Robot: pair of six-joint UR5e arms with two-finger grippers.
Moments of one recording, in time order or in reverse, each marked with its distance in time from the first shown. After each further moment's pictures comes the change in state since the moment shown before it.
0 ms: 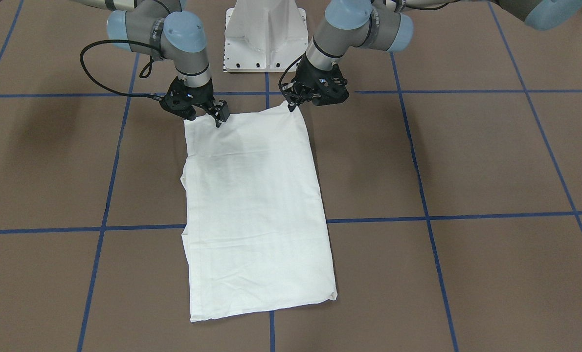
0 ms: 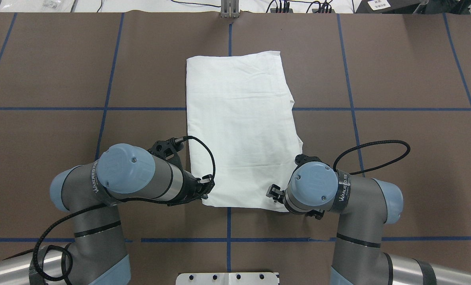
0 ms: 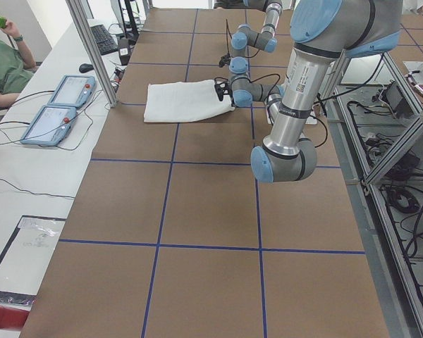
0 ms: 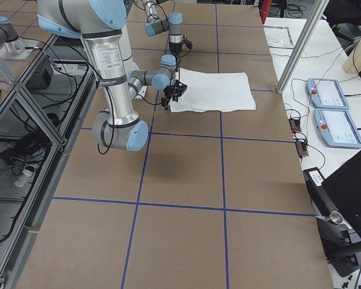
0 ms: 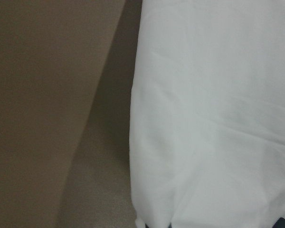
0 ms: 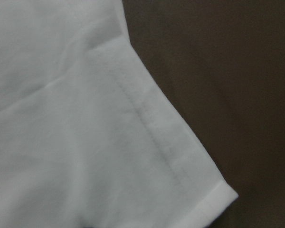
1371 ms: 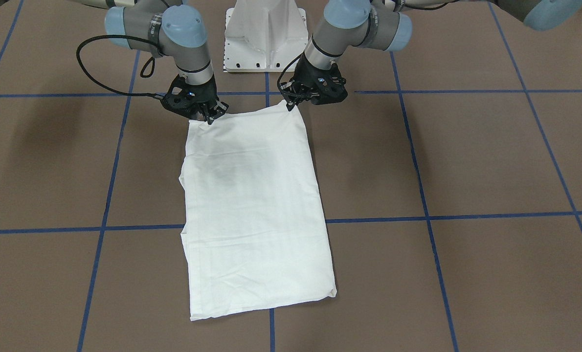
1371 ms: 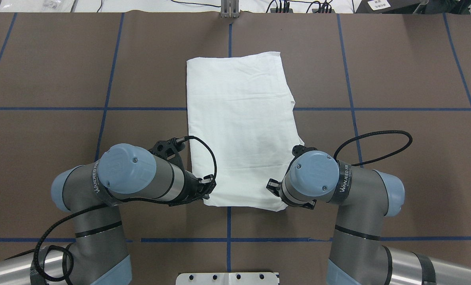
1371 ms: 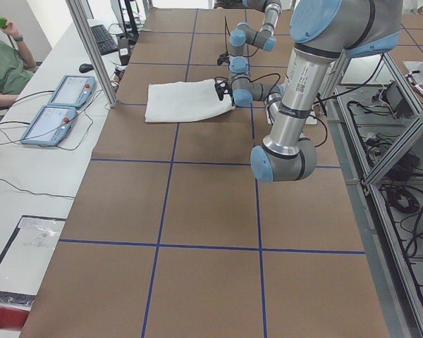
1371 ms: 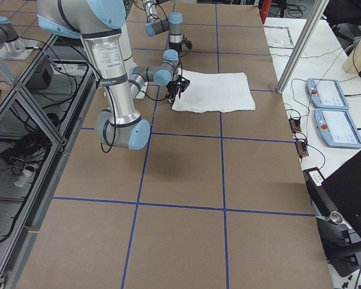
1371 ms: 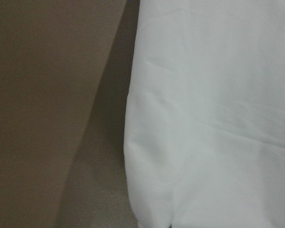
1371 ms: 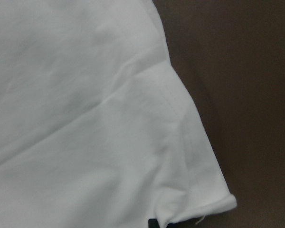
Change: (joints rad) left arm 0.002 -0.006 0.000 0.000 0.000 -0.002; right arm 0.035 0.030 0.025 -0.007 0.018 -0.003
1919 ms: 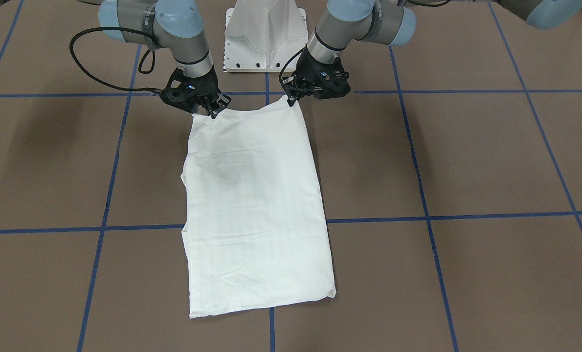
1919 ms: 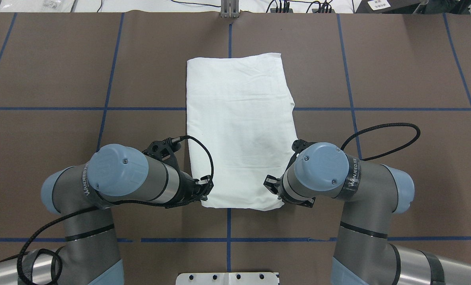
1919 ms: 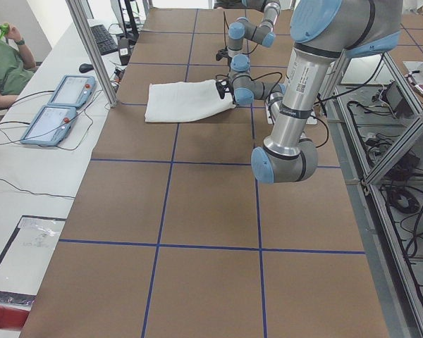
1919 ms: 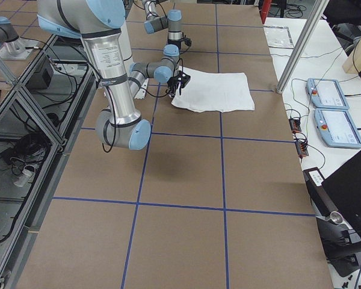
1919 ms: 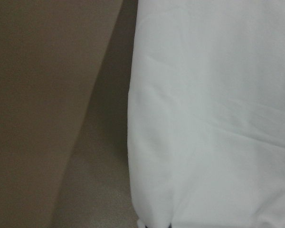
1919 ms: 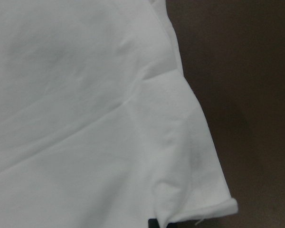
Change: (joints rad) left arm 0.004 0.027 -0.079 0.034 0.000 -0.017; right arm 0.015 -0.004 0.069 0.000 0.038 0.000
